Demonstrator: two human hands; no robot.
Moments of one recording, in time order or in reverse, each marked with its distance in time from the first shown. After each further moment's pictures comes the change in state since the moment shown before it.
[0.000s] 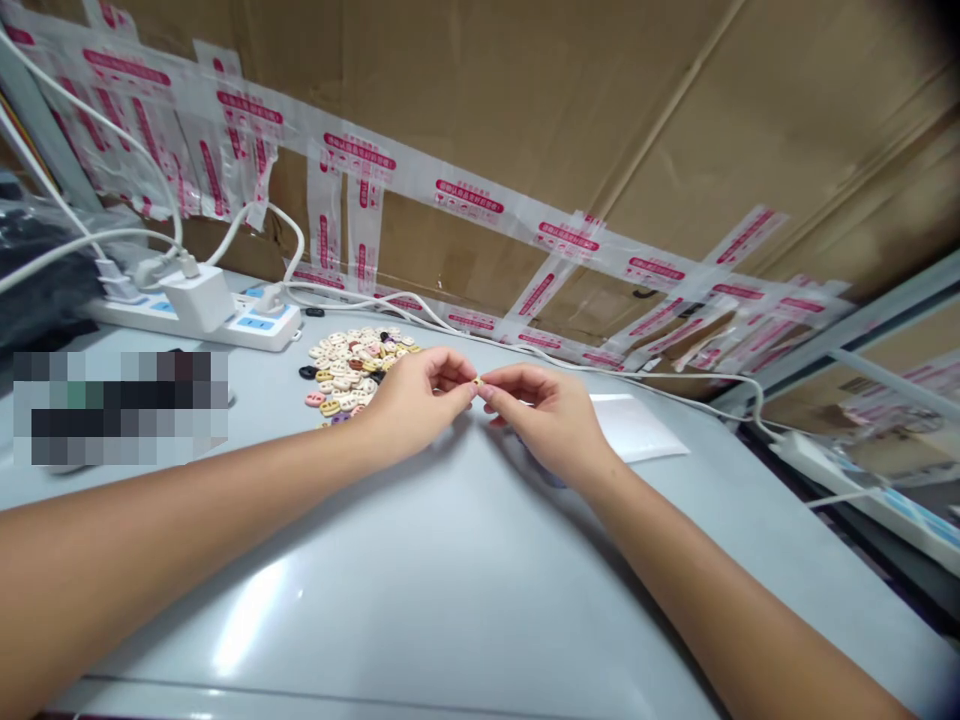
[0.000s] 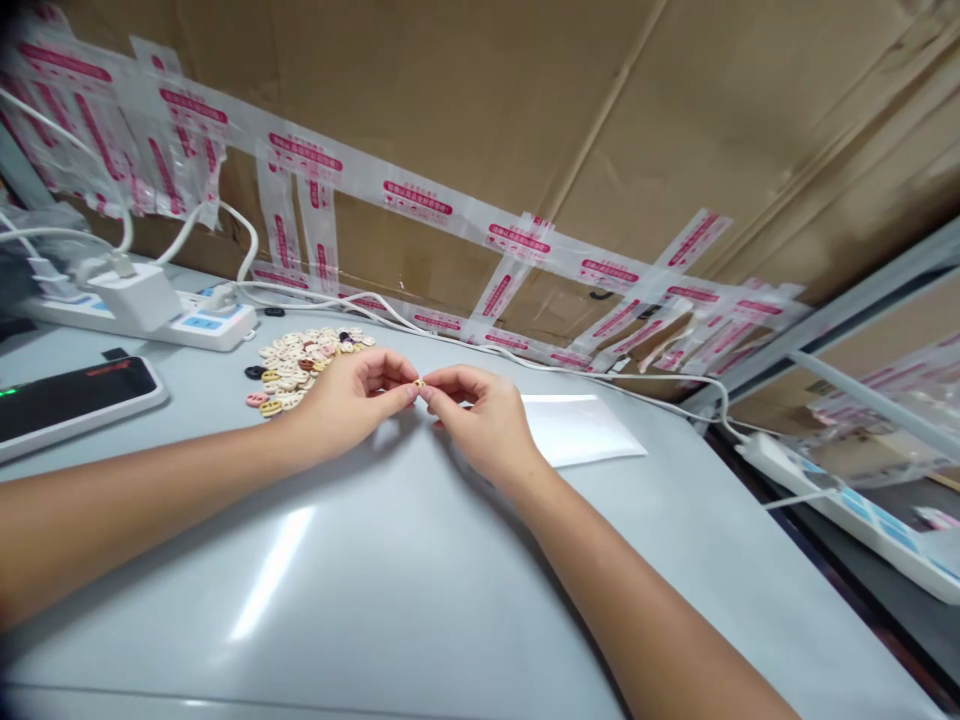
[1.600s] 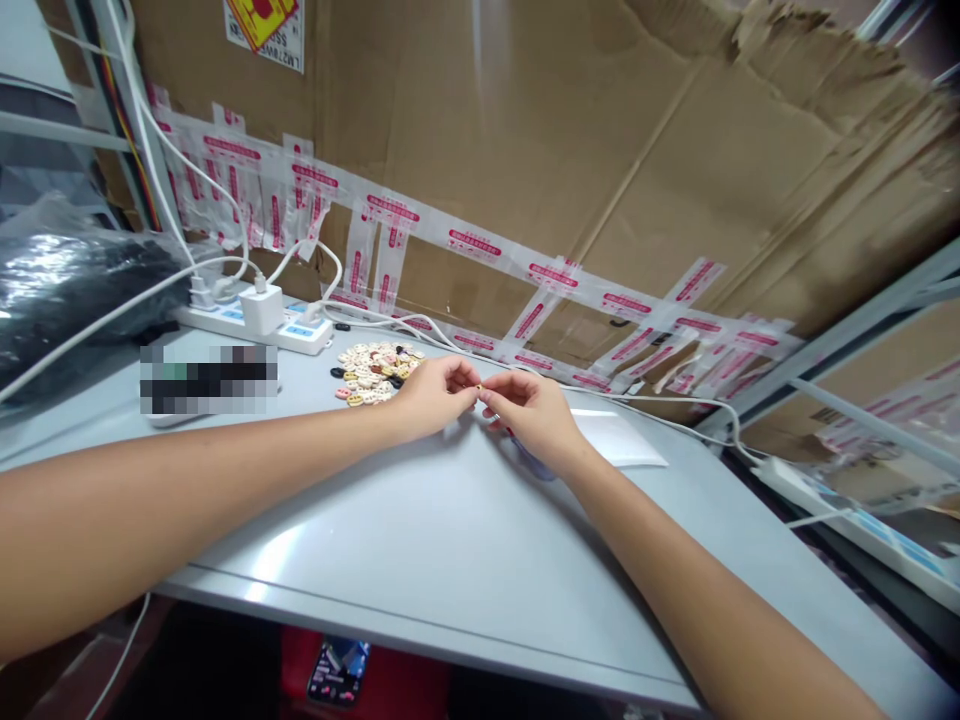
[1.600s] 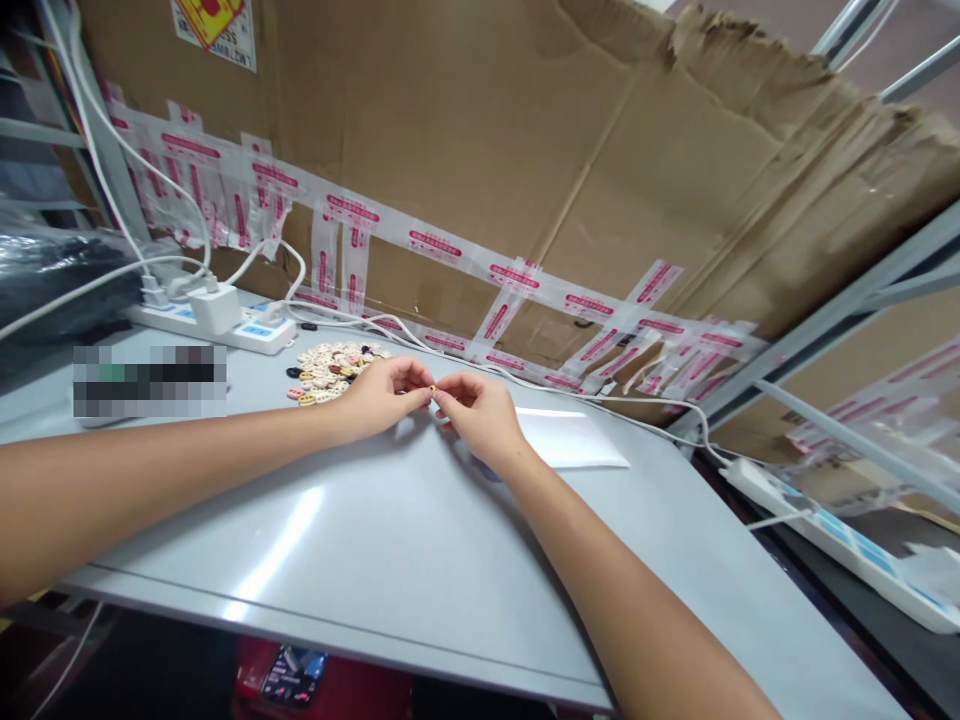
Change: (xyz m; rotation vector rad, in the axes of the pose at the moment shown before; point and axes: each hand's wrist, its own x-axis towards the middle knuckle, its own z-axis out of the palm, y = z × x) left_hand 0.009 -0.013 0.005 0.104 -0.017 0.122; right_hand -0.001 -0.003 -0.002 -0.014 -0.066 -0.005
